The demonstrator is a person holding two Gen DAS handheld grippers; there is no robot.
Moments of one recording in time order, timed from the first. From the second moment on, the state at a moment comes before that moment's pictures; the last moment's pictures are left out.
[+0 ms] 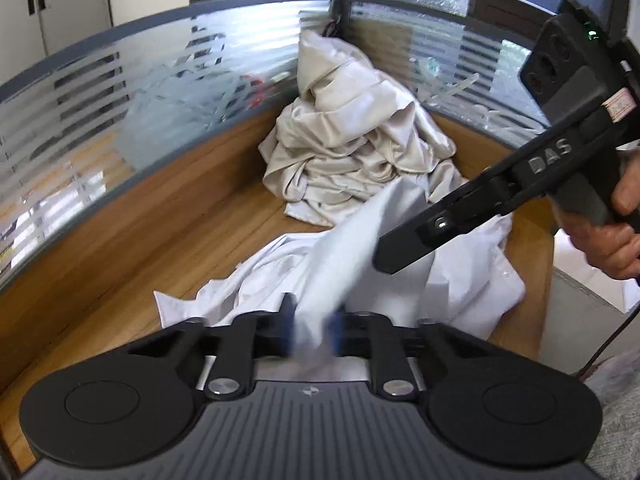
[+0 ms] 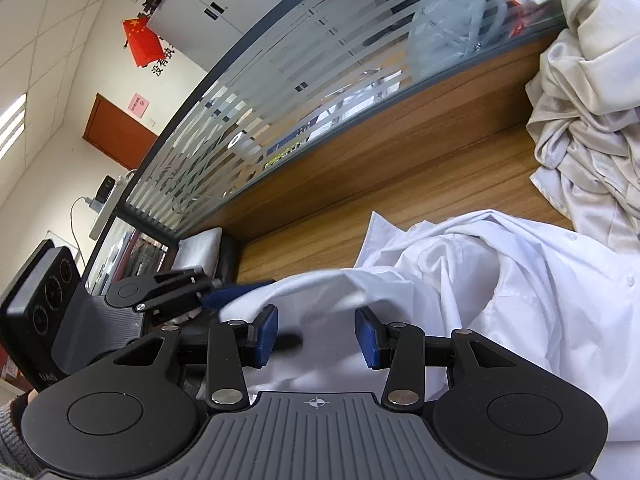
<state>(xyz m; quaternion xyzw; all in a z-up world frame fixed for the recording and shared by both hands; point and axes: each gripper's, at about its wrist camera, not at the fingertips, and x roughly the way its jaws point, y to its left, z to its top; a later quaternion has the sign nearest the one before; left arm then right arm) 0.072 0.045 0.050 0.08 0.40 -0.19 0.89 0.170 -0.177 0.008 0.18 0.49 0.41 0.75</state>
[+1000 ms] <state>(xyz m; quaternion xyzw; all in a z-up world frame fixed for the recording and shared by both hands) 0.080 0.122 0.071 -0.15 0.39 -0.09 0.91 0.124 -0.093 -0.033 -0.15 0.51 0.50 0.68</state>
